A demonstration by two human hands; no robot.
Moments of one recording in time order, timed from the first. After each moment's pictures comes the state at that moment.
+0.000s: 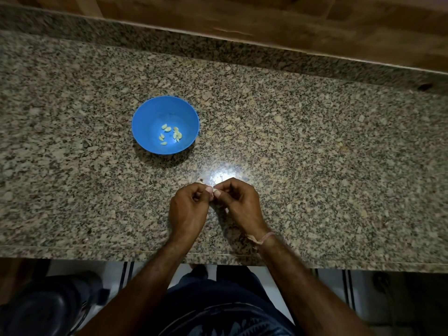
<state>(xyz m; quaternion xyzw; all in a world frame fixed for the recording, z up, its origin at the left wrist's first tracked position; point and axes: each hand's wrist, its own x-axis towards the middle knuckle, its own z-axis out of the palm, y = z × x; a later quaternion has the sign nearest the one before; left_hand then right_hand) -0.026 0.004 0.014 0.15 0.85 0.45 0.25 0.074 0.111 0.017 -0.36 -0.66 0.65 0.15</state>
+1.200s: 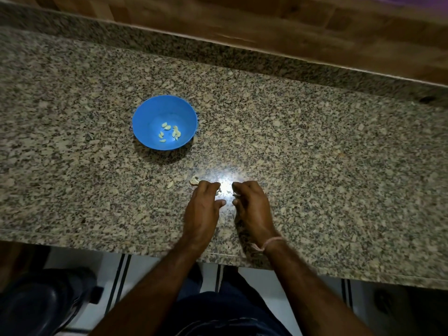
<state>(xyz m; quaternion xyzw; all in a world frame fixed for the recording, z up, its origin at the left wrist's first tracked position) 0.018 0.027 -0.011 0.33 0.87 0.34 0.15 0.117 0.141 -0.007 -0.34 -0.86 0.35 0.11</state>
